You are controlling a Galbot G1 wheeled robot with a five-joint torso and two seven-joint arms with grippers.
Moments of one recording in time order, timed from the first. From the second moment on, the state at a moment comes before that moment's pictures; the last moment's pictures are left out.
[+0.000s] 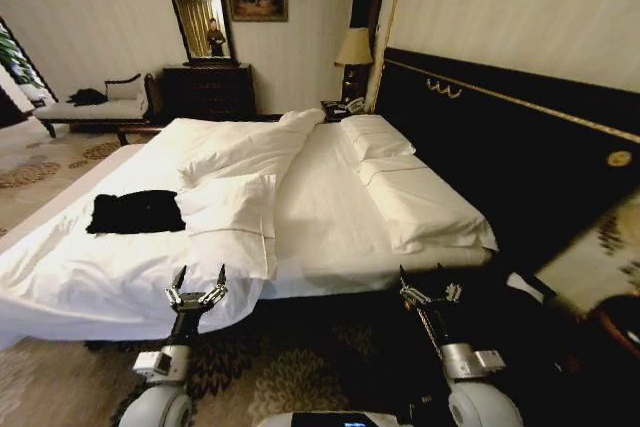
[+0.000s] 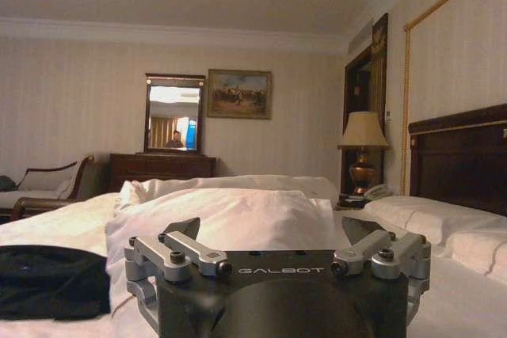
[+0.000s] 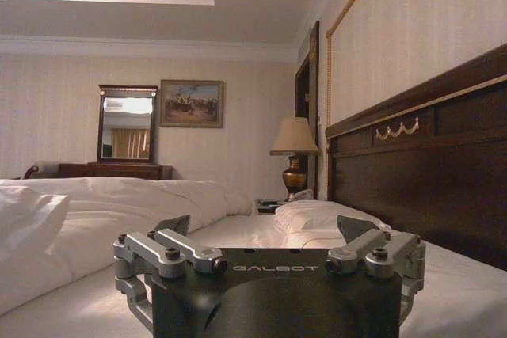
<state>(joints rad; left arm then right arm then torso) 1.77 -1.37 -0.66 -2.17 -0.28 -0.22 -0.01 -1.76 1.24 0.65 2.08 0.32 0.35 0.02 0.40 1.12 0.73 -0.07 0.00</state>
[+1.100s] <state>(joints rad) 1.78 -1.37 -0.67 -2.18 -0.29 -0.22 -0.01 -1.74 1.27 0.64 2.06 0.26 0.37 0.03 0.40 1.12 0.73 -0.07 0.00</state>
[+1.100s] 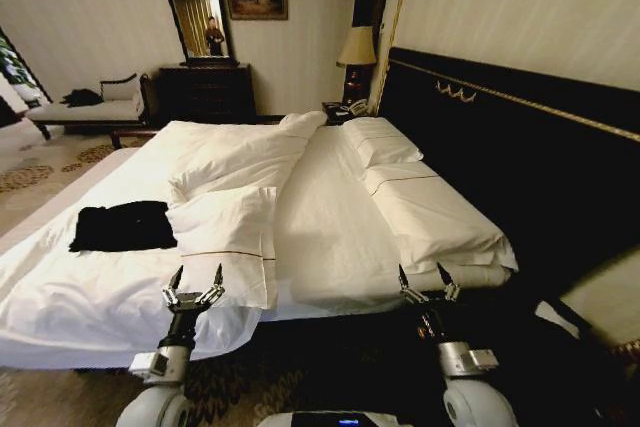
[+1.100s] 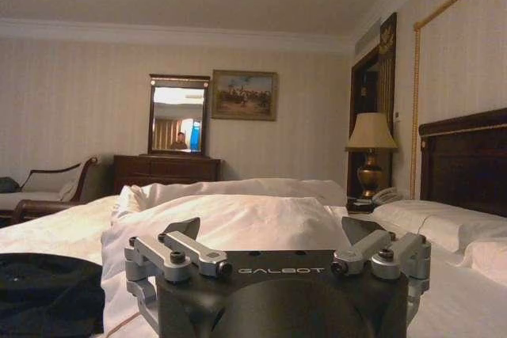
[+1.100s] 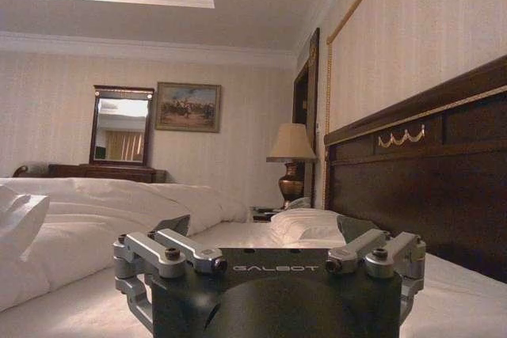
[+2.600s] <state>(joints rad) 1.83 -1.38 -0.70 -2.20 -0.29 -0.25 0.00 -1.72 1.28 0.62 2.02 0.25 0.39 0.03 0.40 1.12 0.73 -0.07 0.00</state>
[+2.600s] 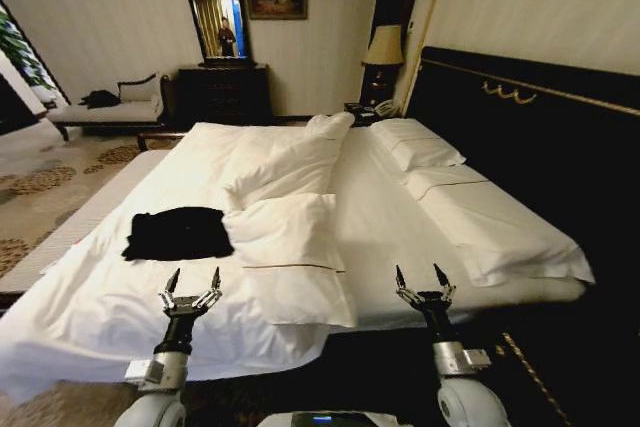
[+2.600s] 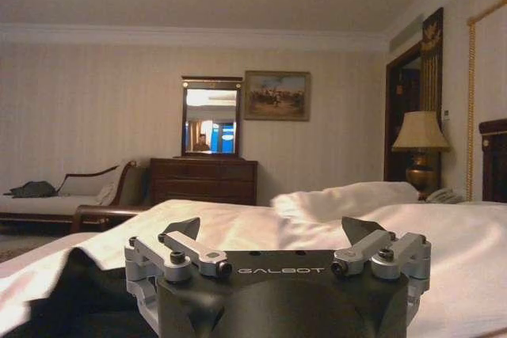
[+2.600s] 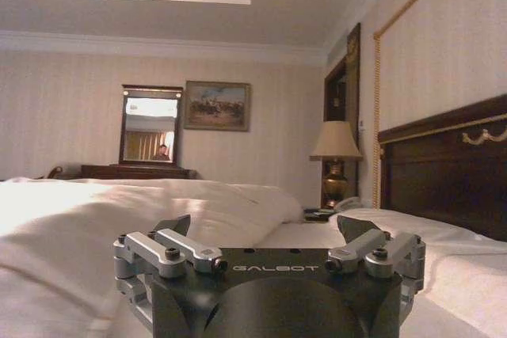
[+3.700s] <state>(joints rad) 2.01 -1.53 -0.78 -2.27 -0.14 -0.37 0.01 -1.07 0.90 0.31 1.92 1.51 0.03 0.12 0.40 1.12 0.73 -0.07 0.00</state>
